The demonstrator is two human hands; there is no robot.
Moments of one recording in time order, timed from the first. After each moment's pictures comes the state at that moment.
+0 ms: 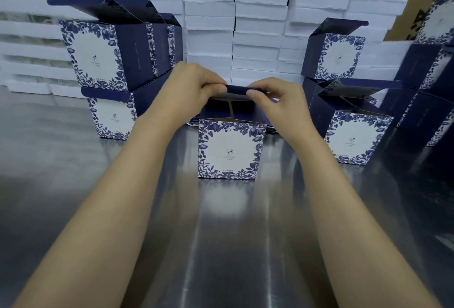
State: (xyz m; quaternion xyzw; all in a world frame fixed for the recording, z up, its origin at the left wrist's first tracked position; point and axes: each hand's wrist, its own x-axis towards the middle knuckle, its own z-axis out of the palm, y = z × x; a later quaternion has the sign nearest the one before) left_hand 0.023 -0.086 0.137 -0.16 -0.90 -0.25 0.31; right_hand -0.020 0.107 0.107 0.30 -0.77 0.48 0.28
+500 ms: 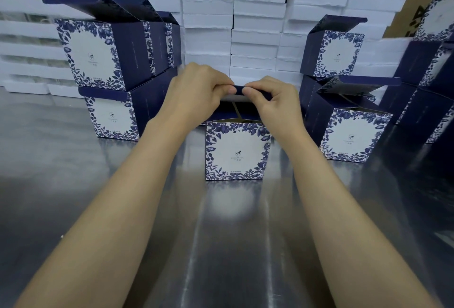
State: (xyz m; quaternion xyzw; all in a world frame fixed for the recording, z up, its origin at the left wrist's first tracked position) left_hand 0.021 -0.068 0.133 -0.14 -0.91 -0.18 0.34; right_hand -0.019 0.096 0.102 0.30 -0.76 0.50 0.29
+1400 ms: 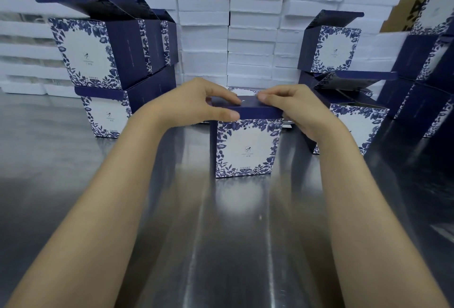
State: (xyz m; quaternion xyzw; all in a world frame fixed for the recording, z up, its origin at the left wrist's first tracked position) left_hand 0.021 -0.082 0.129 -0.20 -0.90 -0.37 0.07; right_hand -0.038 0.142 0.107 0.17 -0.80 0.58 0.06
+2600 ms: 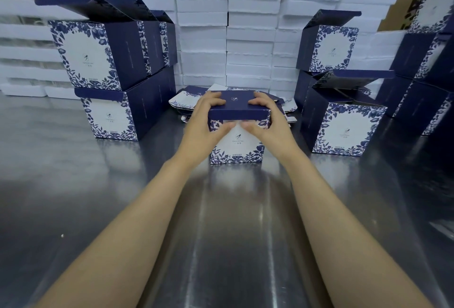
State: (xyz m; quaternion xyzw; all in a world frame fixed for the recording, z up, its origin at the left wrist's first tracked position) left_hand -0.016 -0.062 0.032 -0.18 -0.80 -0.47 0.32; right_hand -0.042 0.118 0.038 0.27 -0.75 0.58 0.17
